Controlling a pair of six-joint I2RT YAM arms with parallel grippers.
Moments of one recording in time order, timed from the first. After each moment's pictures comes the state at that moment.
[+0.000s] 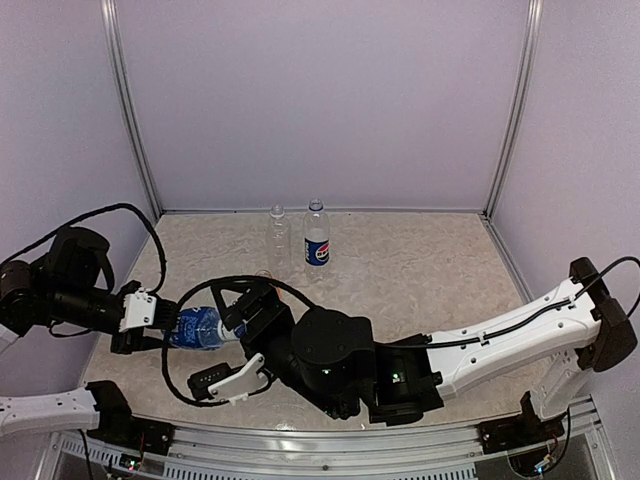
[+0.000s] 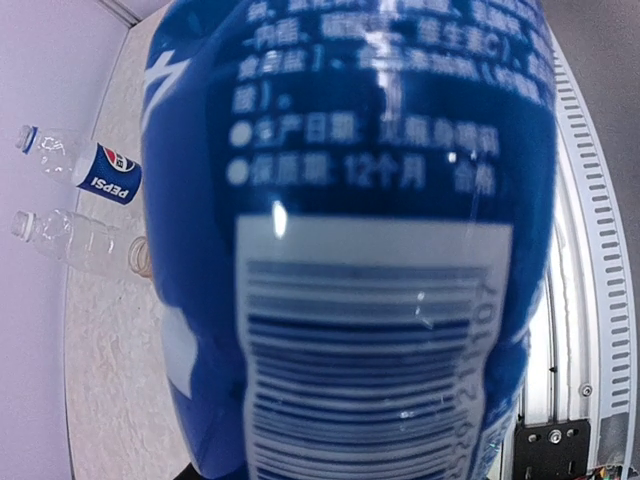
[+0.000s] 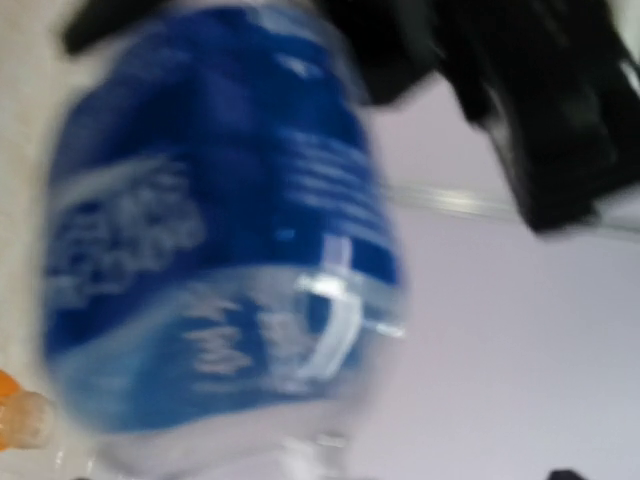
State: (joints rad) left arm -0.74 0.69 0.97 -1.10 0.29 0.88; right arm 1.61 1.77 1.33 0.36 0.72 -1.62
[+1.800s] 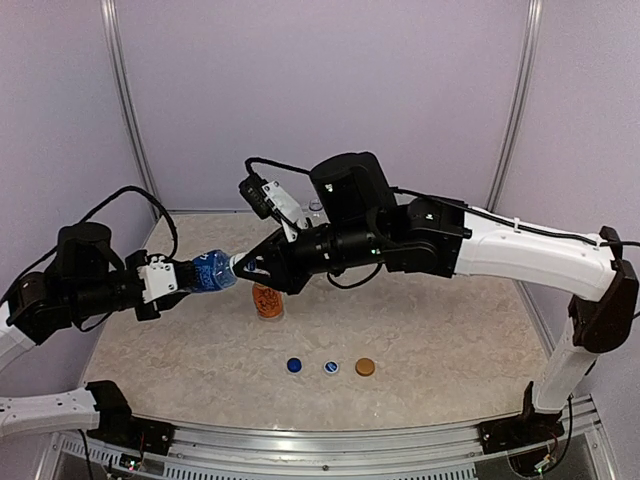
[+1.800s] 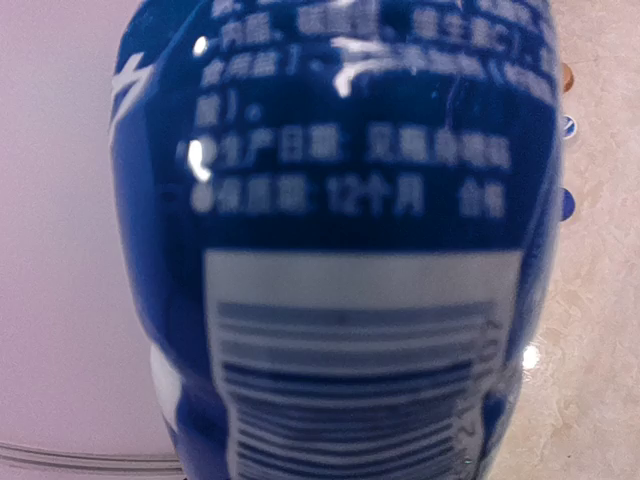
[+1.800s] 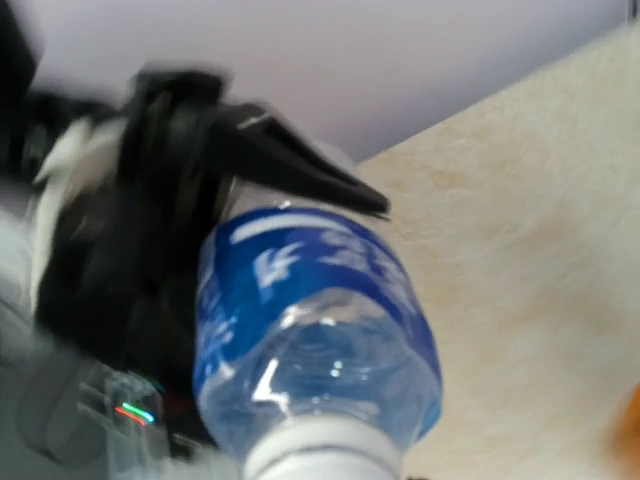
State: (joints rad) left arm -0.74 0.68 0.82 -0.60 -0.04 0.91; right arm 1.21 1.73 1.70 -0.34 -0.17 0.30
